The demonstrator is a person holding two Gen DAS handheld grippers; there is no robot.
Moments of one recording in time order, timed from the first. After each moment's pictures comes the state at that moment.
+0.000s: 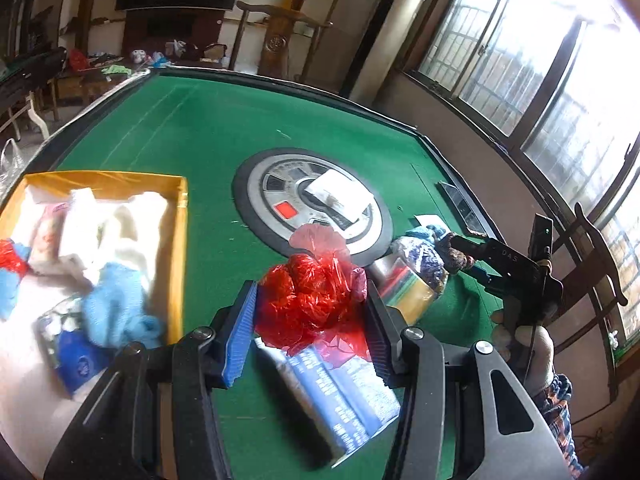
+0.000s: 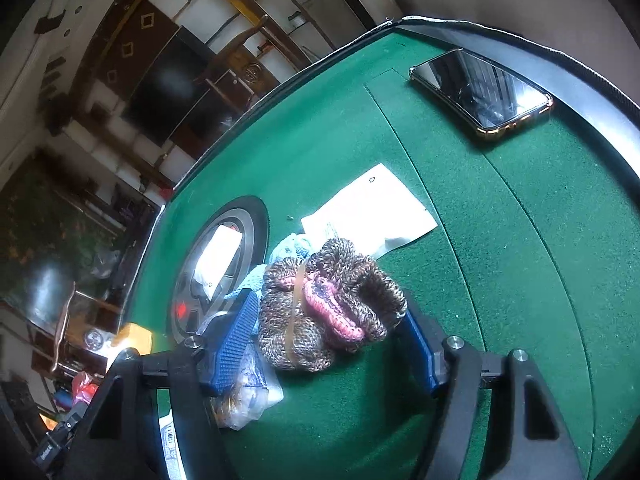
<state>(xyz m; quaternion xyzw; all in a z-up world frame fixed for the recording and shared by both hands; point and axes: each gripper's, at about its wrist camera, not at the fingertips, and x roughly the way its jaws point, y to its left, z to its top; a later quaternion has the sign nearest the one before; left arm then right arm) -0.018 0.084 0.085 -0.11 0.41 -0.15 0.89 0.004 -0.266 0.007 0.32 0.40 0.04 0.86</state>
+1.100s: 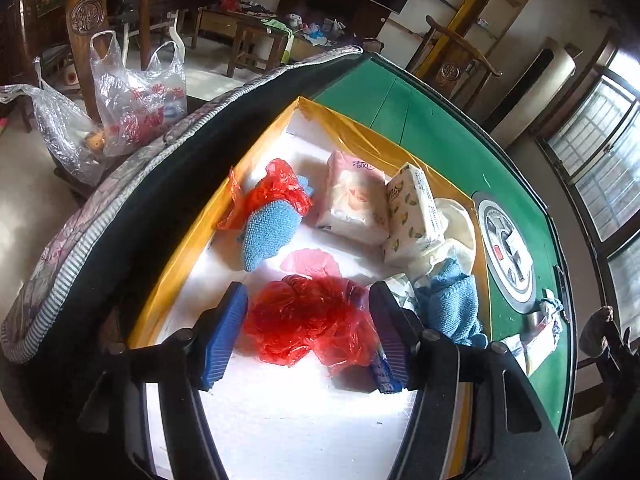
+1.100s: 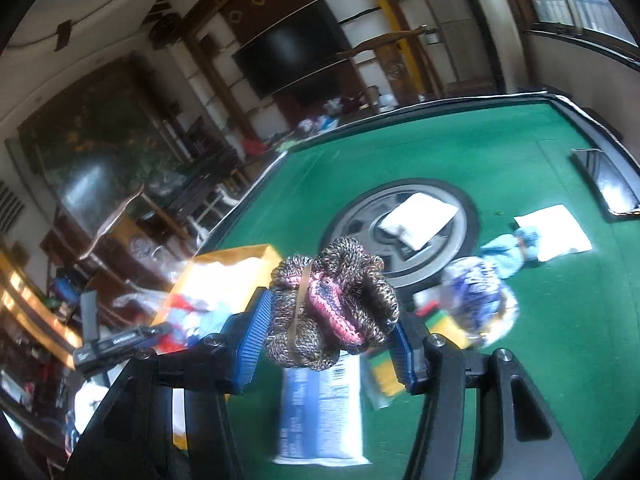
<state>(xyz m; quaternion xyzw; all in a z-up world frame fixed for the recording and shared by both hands) -0.053 0.308 0.026 -0.23 0.44 0.08 0.86 -0.047 -0.076 0.105 0.17 0.36 0.20 0.89</state>
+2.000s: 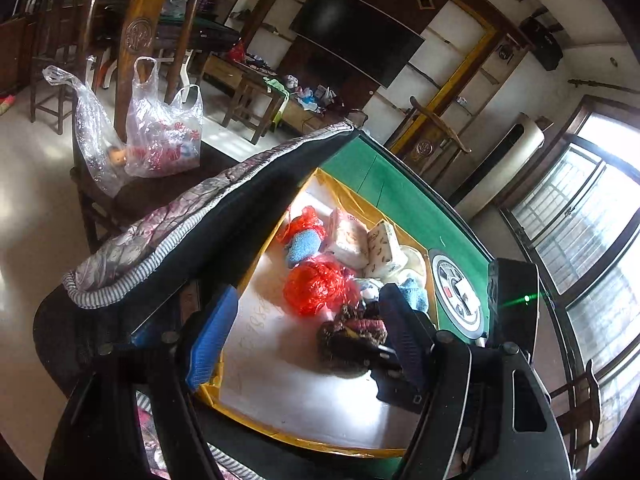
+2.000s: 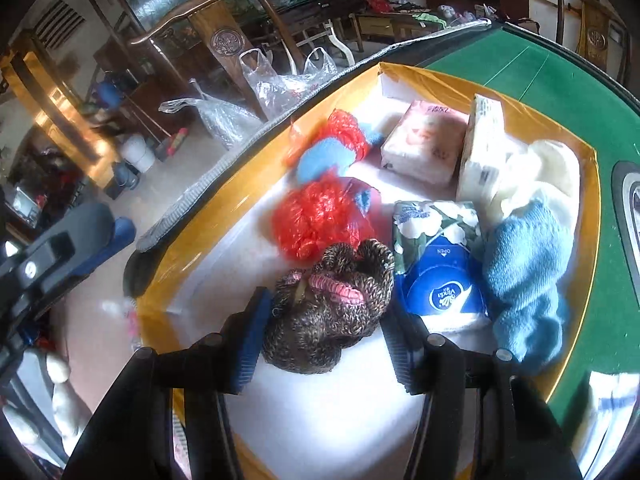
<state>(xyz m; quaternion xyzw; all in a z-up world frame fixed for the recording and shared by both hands) -0.160 0.348 0.063 -0.31 0.31 0.06 0.90 -0.026 0.219 0.010 -0.06 0.51 0.36 0.78</state>
